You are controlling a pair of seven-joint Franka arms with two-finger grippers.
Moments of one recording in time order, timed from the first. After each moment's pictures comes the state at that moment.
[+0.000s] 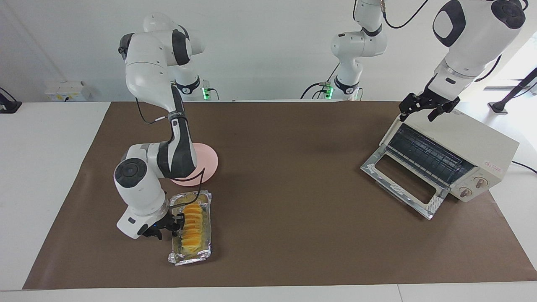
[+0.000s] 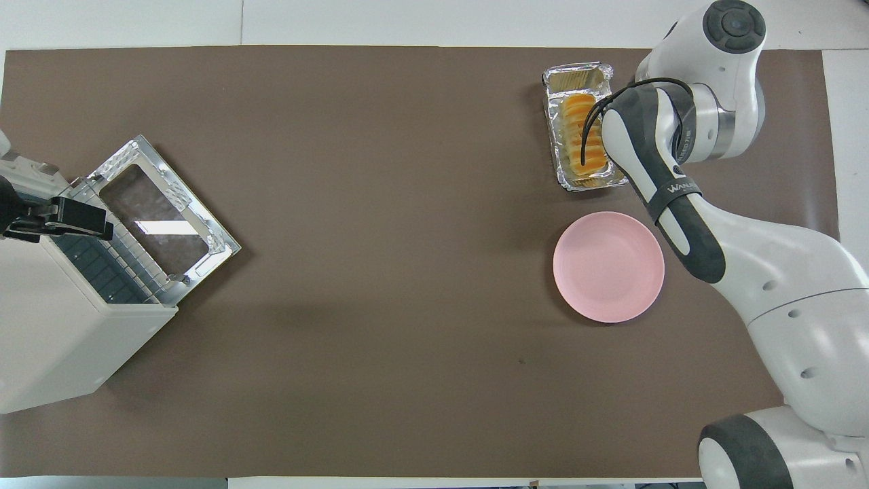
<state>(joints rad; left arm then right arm) -0.02 -0.06 0.00 -1.73 -0.03 1.62 0.04 0.10 0.80 -0.04 -1.19 -0.01 2.10 -0.12</state>
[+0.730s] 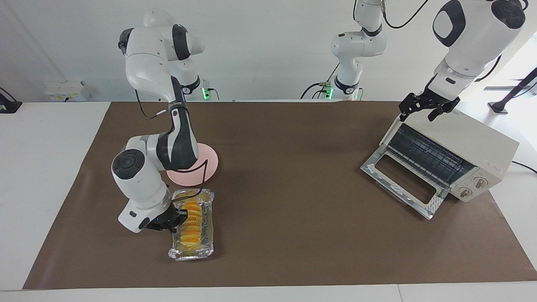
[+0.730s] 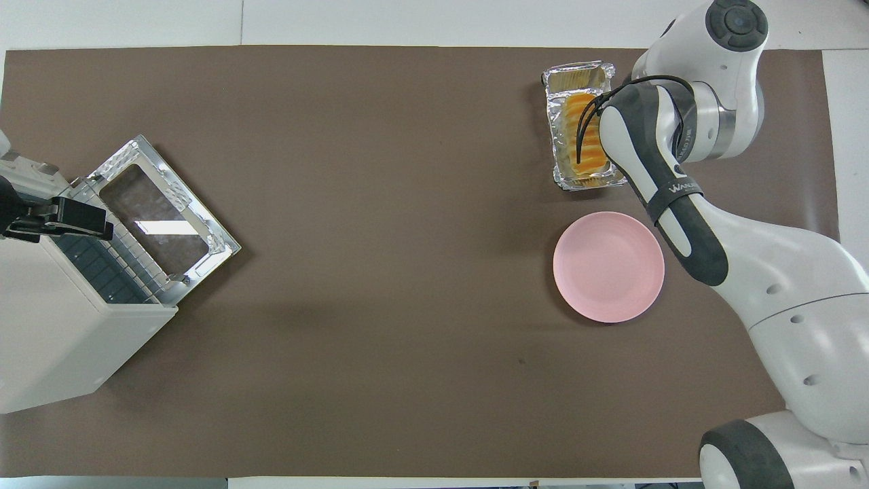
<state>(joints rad) -0.02 -0.06 0.00 -1.73 -0.03 1.62 0.04 0.11 0.73 -0.02 -1.19 0.05 2.00 -0.11</state>
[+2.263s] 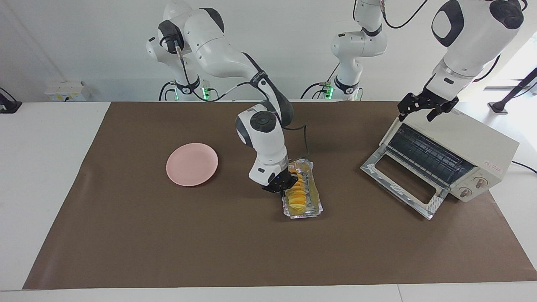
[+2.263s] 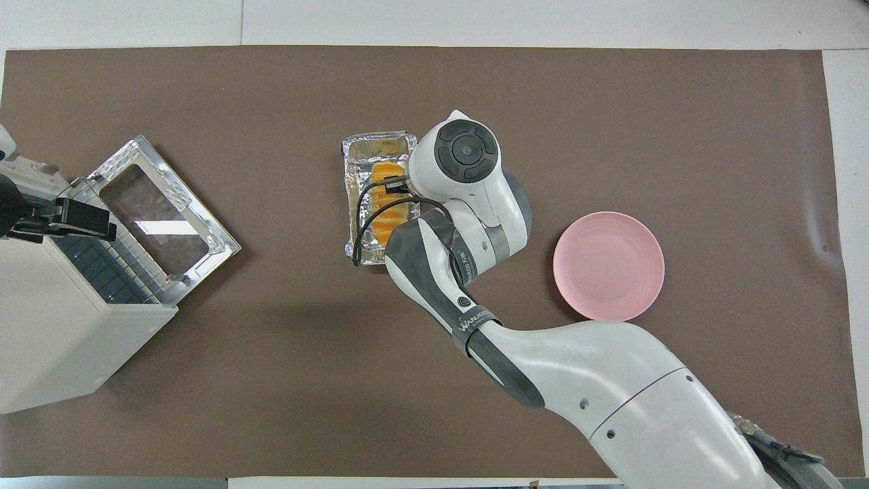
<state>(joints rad) -0.02 -0.06 0.00 -1.73 -0.03 1.62 0.04 0.55 0.68 0.01 -1.42 0.11 2.32 0.36</state>
